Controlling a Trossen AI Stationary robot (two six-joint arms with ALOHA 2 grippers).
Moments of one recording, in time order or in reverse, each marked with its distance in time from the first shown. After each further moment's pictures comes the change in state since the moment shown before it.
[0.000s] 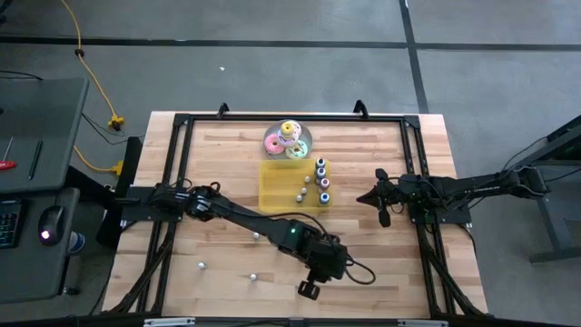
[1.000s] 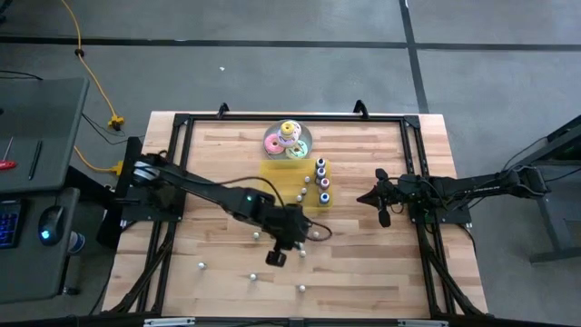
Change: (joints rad) left arm 0.083 -0.581 -0.828 0.308 -0.036 -0.057; right arm 0.000 0.007 0.000 0.000 0.002 0.000
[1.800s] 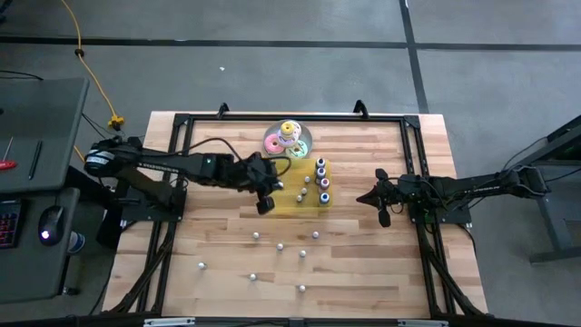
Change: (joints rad) left arm 0.245 -0.419 -0.410 0.128 -0.308 -0.203; right arm 0.000 -0.001 0.000 -0.003 0.002 0.000
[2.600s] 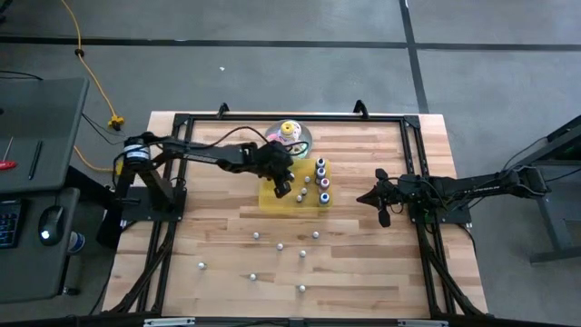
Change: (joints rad) left arm 0.244 0.323 -0.054 0.302 0.247 0.079; right arm 0.000 0.000 0.000 0.002 0.000 0.000
